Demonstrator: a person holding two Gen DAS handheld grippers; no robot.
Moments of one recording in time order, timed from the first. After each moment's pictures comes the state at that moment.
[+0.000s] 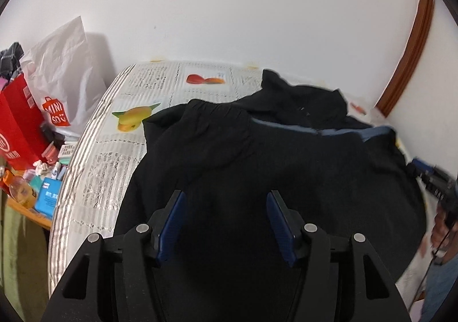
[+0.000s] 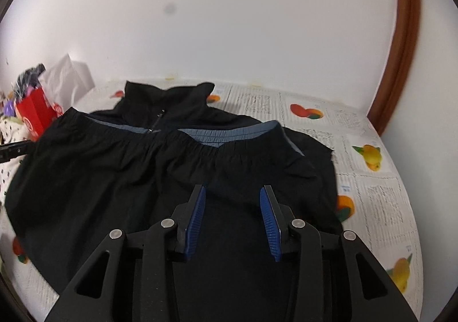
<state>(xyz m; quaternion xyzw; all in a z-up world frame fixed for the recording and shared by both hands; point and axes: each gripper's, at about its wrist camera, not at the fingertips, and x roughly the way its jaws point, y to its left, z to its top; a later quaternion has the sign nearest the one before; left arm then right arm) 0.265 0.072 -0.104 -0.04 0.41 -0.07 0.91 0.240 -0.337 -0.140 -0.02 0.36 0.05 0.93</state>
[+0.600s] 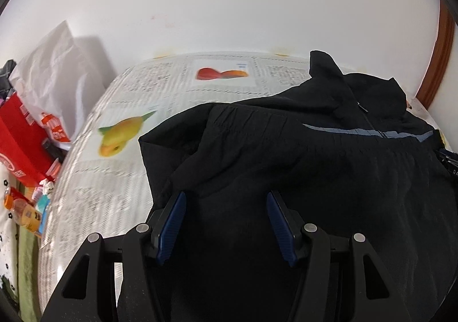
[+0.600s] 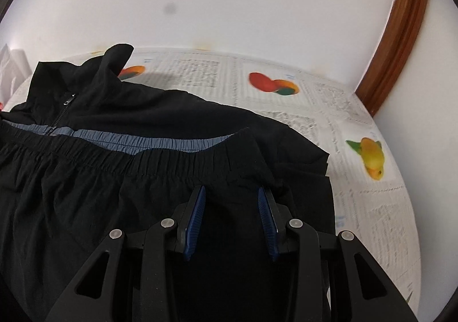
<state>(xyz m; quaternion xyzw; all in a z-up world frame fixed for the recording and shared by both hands) 0.346 0.049 -0.151 0.01 0.41 0.00 0.91 0.356 -0.391 -0.207 -0.04 0.42 -0.04 0.91</state>
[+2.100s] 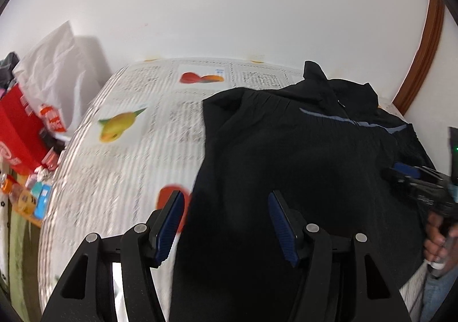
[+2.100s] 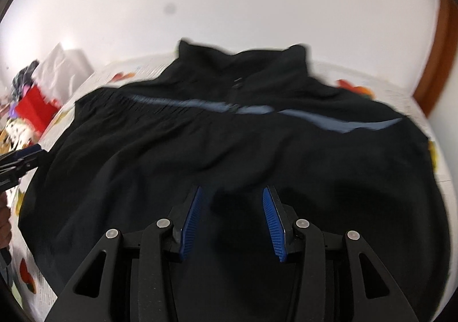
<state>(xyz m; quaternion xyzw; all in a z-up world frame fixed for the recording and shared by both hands) 0.292 0.045 -0.119 -0.03 0.42 -0.03 0.91 0.319 -0.292 -0.183 0.01 0.43 0.10 0.90</state>
